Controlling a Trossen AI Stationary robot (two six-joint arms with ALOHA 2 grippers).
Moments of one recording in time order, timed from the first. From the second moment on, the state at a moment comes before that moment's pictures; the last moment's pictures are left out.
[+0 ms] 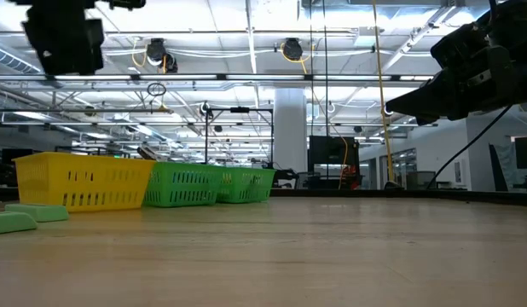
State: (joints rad) left arm -0.52 1.40 0.96 -0.50 -0.07 -0.95; right arm 0.03 0.75 0.01 0.63 0.10 -0.01
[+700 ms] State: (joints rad) left arm -0.59 1.69 0.96 -0.60 -0.15 -0.83; right arm 0.03 0.75 0.01 0.63 0.10 -0.01
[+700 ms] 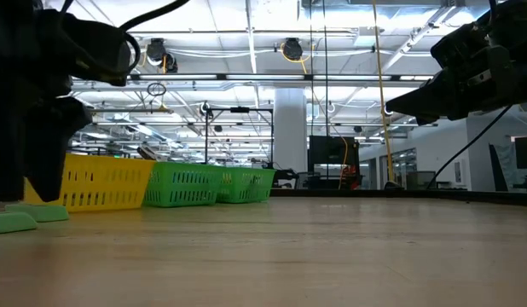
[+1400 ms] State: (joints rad) left arm -0.59 1.69 0.96 -0.68 -0.21 -0.62; right arm 0.03 0.75 0.01 0.63 0.10 -0.01
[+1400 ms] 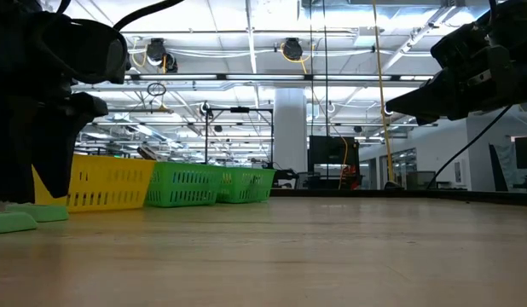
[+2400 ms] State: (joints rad) left arm -0.59 1.79 0.97 -0.66 -0.17 -0.59; right arm 0.03 0.75 0.01 0.63 0.10 -0.01
